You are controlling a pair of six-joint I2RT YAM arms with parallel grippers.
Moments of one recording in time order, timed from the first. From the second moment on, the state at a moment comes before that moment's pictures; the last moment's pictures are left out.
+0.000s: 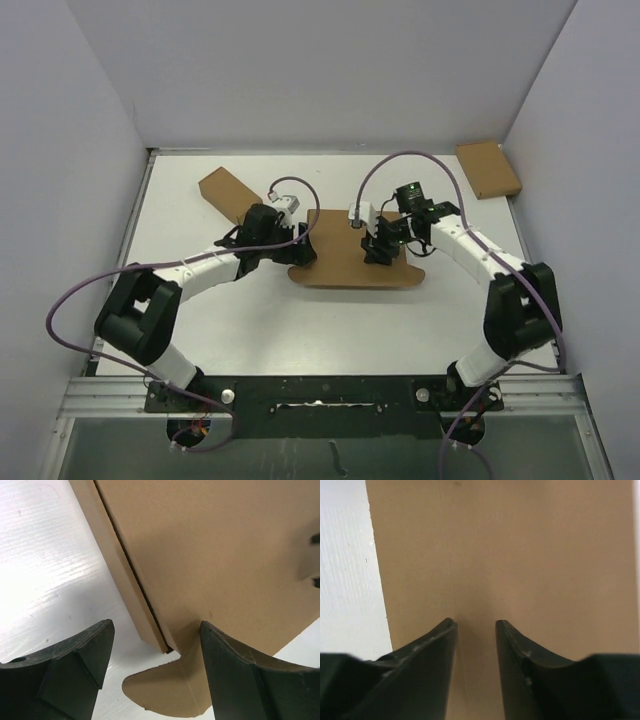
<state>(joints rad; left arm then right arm) -0.54 1.58 0.88 0.04 0.23 -0.40 0.35 1.54 1.17 -0.67 -0.65 -0.92</state>
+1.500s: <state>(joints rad) -0.52 1.67 0.90 0.04 0.27 -0.41 0.51 1.60 1.01 -0.44 -0.33 -1.03</state>
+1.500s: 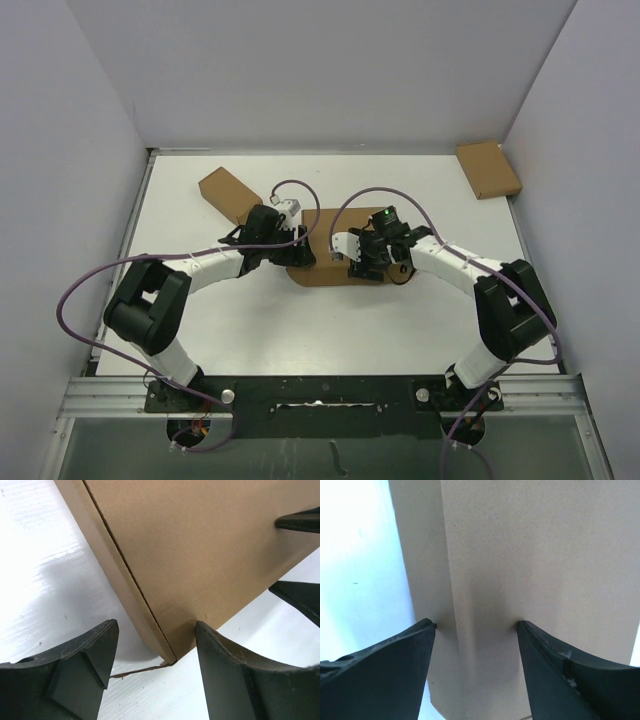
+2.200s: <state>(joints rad) -0.52 1.65 0.90 0.02 0.29 -0.41 0.52 1.58 0.95 -0.31 -0.26 -1.05</state>
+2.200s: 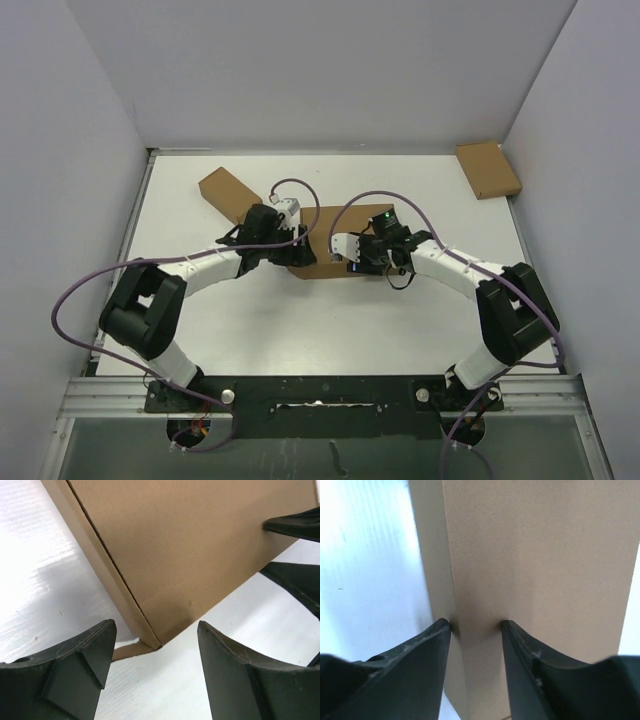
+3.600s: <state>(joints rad) -0.32 1.19 0.55 0.23 0.32 -0.68 -0.12 1.92 1.12 -0.22 -0.92 0.25</state>
